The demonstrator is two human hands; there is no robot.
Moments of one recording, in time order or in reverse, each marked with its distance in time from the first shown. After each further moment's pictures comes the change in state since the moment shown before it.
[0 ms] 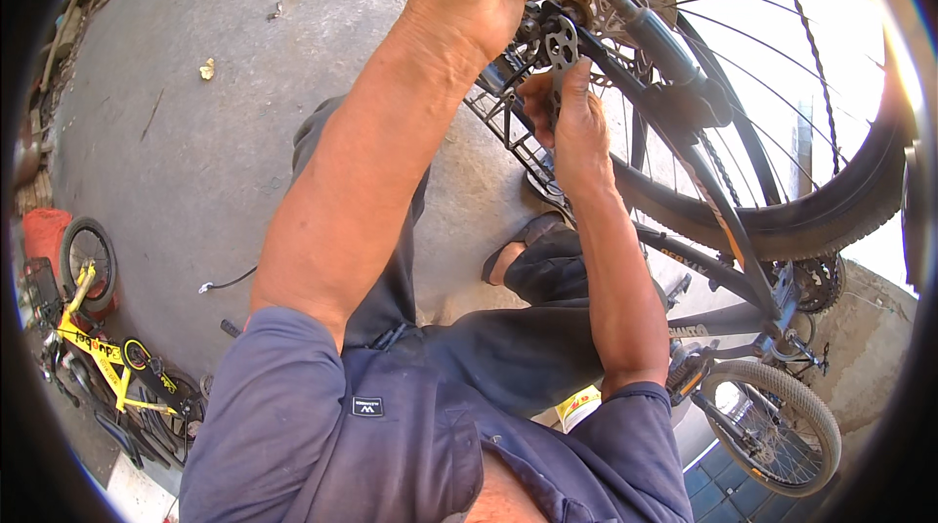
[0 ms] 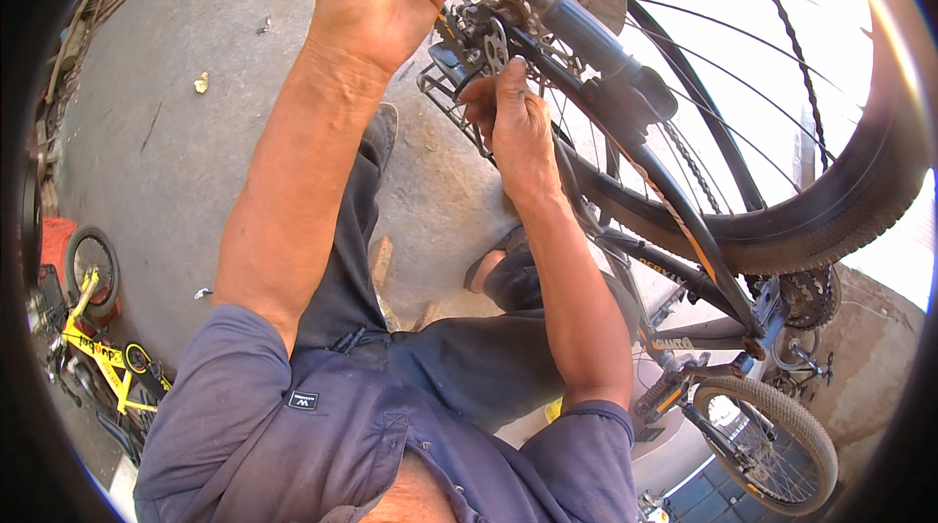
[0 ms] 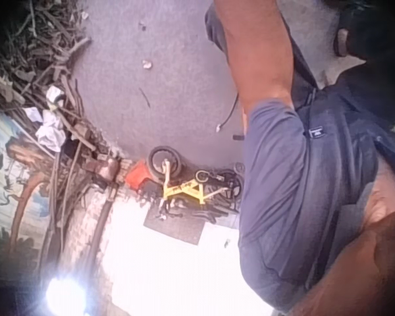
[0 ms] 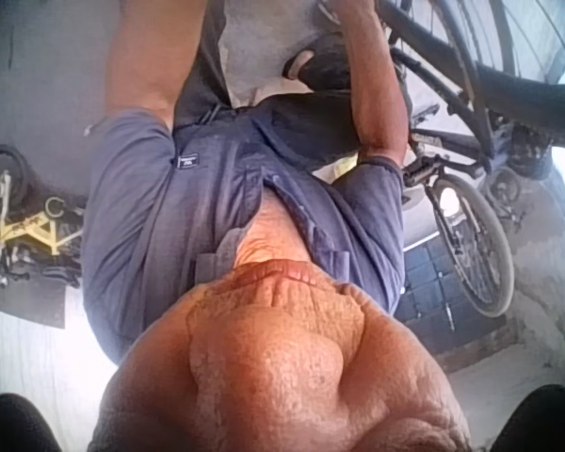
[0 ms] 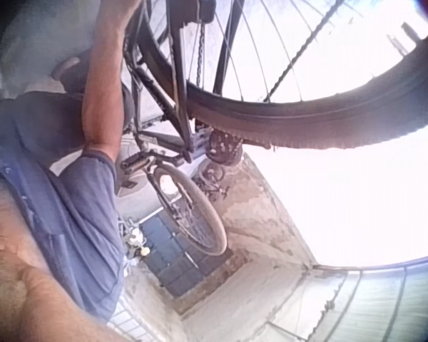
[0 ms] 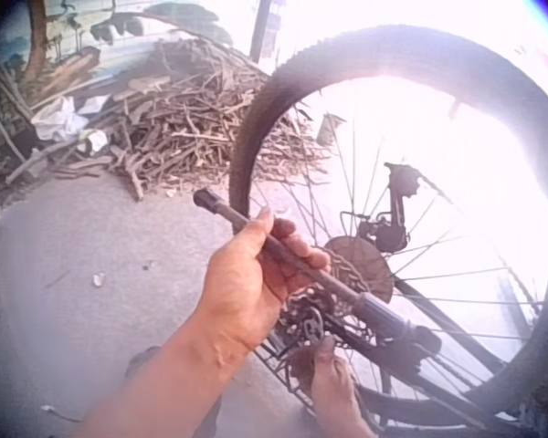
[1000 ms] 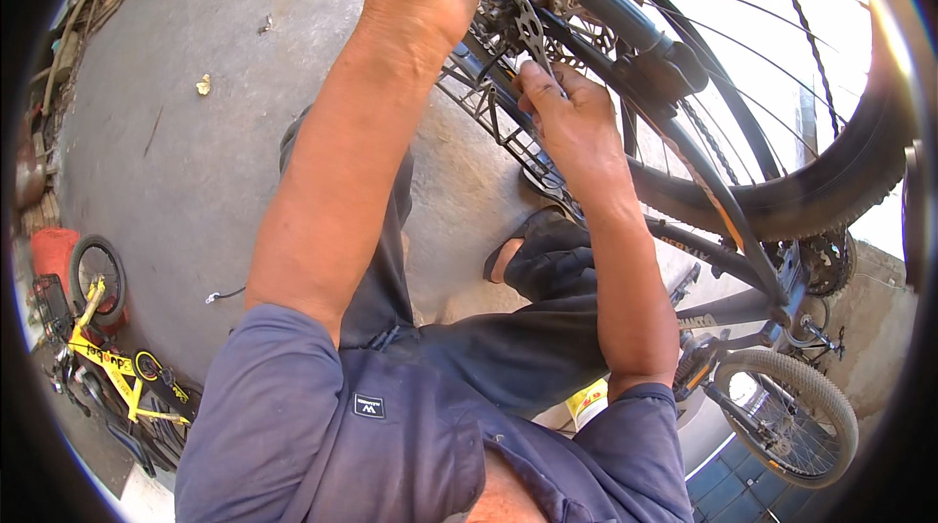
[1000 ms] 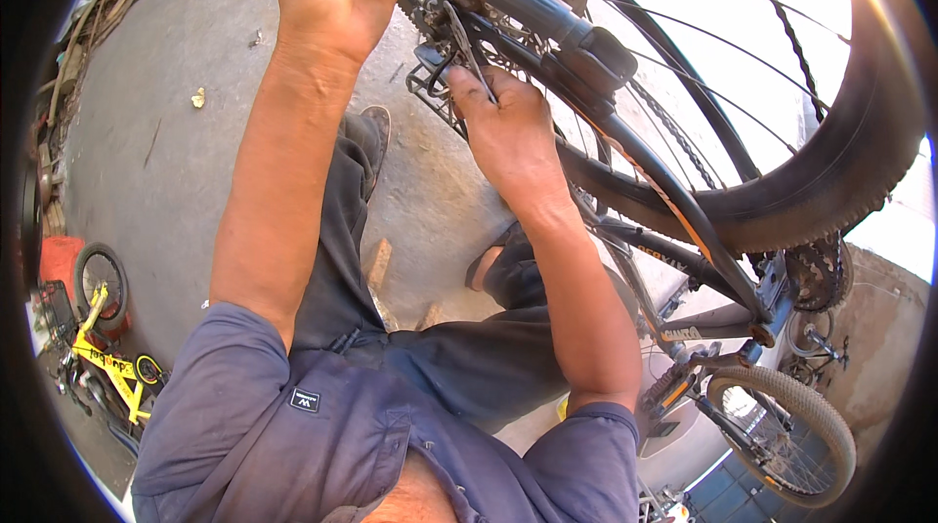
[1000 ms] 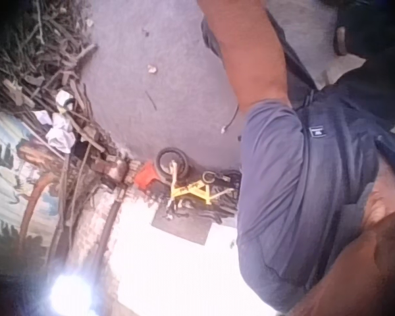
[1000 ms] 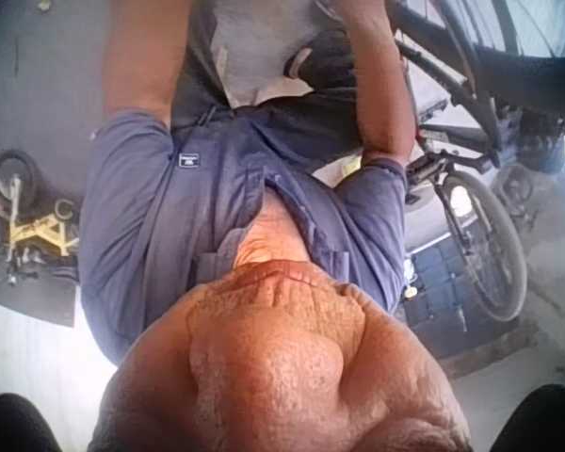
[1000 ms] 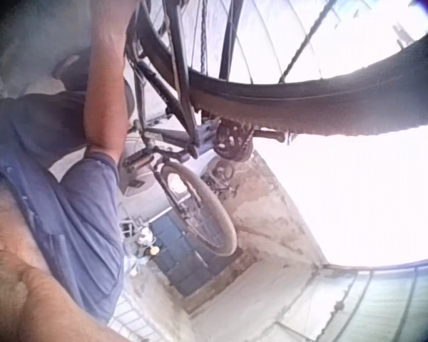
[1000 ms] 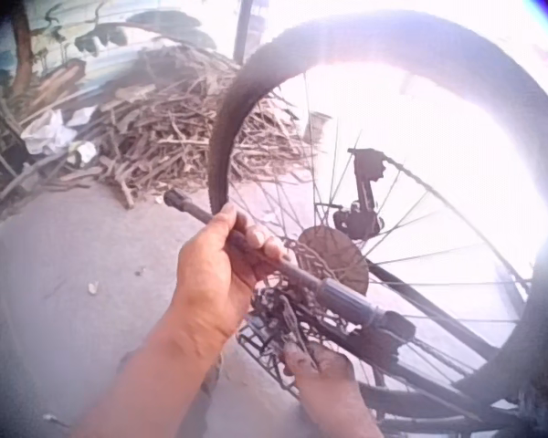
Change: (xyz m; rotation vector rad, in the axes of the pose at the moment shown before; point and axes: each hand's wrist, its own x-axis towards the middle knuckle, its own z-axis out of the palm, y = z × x) left_hand 0.005 -0.004 -0.003 0.002 -0.022 0.114; right_hand -0.015 -0.026 -0.017 -0.281 0.029 0.004
